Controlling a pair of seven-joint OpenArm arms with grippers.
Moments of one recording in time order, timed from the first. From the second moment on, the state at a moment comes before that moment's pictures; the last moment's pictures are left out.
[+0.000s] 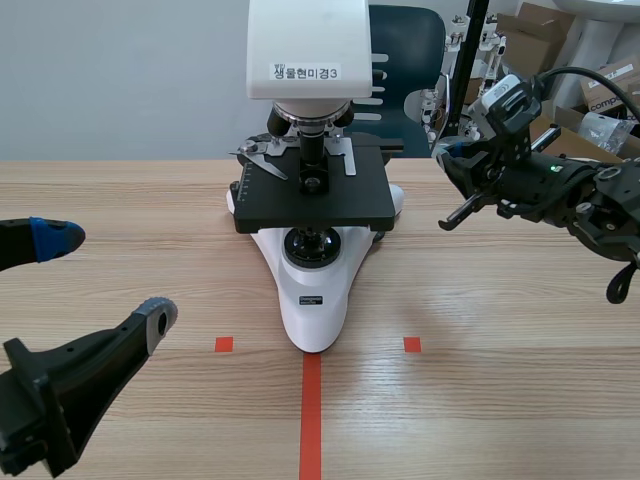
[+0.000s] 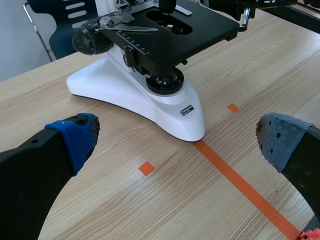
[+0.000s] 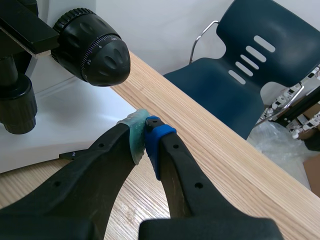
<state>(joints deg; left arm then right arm) 47.9 -33.0 -8.4 120.3 -20.0 -26.2 -9.6 24.5 18.4 -7.6 47.3 -16.9 30.7 27.7</state>
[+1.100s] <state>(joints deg) 47.9 -33.0 -8.4 120.3 -20.0 -26.2 -9.6 24.0 22.5 -7.7 47.3 -7.5 31.5 27.8</state>
